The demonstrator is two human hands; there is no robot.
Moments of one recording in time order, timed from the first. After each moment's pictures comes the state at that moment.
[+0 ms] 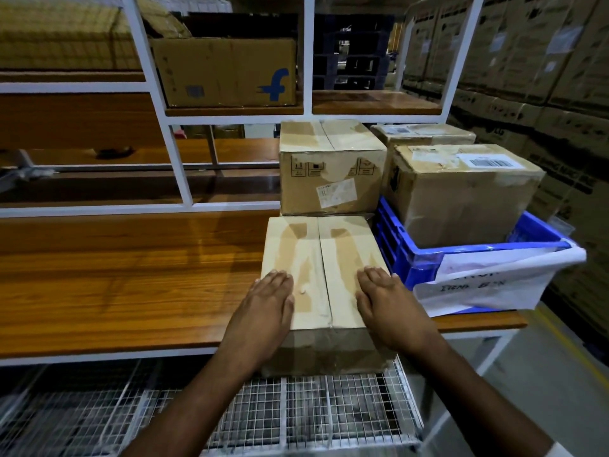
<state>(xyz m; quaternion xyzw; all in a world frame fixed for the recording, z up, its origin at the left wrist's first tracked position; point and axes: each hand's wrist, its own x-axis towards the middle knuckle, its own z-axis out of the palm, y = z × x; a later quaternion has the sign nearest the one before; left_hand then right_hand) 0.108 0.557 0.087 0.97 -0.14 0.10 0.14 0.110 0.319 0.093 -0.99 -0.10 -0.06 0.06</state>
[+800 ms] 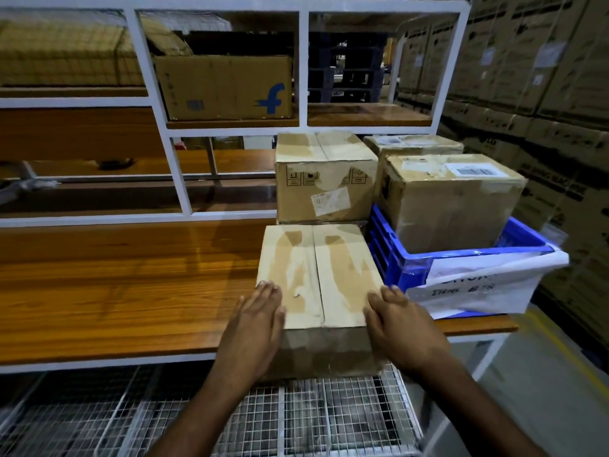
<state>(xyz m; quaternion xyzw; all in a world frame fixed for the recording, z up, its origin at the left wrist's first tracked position) 0.082 0.556 0.081 0.97 -0.10 0.13 0.19 0.067 0.309 0.106 -0.99 -0.06 -0.05 0.08</state>
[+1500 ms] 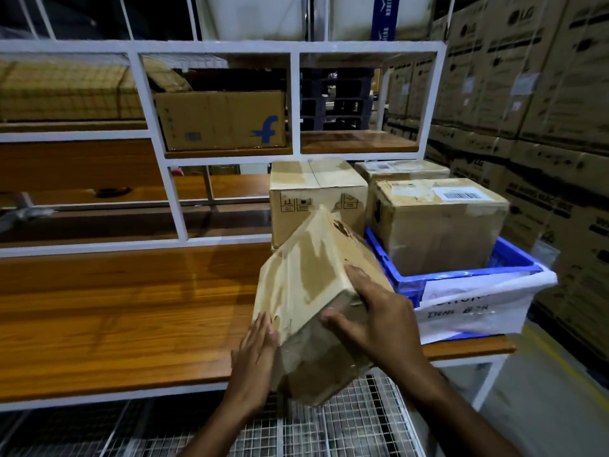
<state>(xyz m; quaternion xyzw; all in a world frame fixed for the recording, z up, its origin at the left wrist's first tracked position) 0.088 0.548 0.068 0.87 0.00 0.01 0.49 0.069 0.338 0.151 -0.91 -0.10 -0.28 0.30</state>
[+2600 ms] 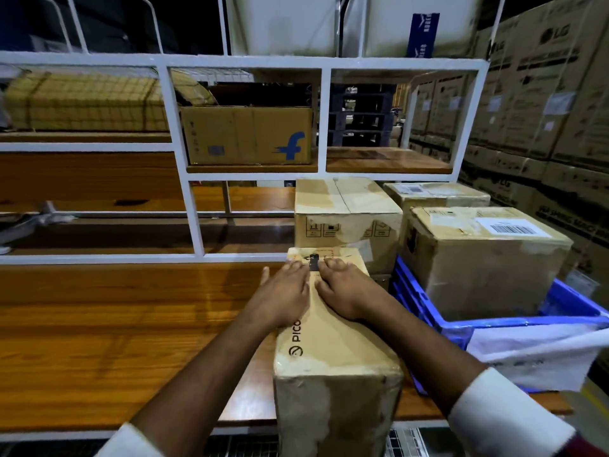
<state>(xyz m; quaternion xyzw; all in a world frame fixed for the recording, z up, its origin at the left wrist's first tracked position) 0.226 0.551 0.178 0.98 -0.14 0.03 0.14 0.237 0.397 0.185 -0.98 -0.18 -0.01 0.07</state>
